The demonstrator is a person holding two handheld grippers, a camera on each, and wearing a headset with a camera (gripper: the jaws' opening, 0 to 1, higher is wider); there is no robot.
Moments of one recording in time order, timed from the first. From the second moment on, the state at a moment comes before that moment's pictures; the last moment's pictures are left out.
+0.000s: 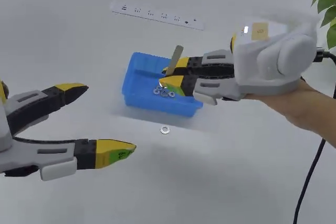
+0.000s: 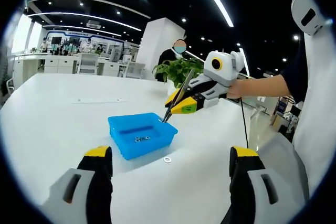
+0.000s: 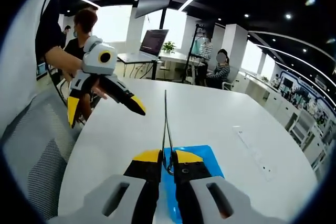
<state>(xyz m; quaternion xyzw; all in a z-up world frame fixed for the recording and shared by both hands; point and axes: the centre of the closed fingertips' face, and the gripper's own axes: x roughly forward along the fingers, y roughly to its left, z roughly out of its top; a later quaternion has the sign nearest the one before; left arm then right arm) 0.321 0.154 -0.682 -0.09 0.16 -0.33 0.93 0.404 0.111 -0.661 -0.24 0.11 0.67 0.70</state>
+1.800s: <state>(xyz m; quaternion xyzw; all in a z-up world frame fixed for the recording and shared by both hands) 0.337 0.161 -0.684 -0.10 0.18 -0.31 0.93 0.457 0.114 -0.743 -0.23 0.17 0.65 0.70</state>
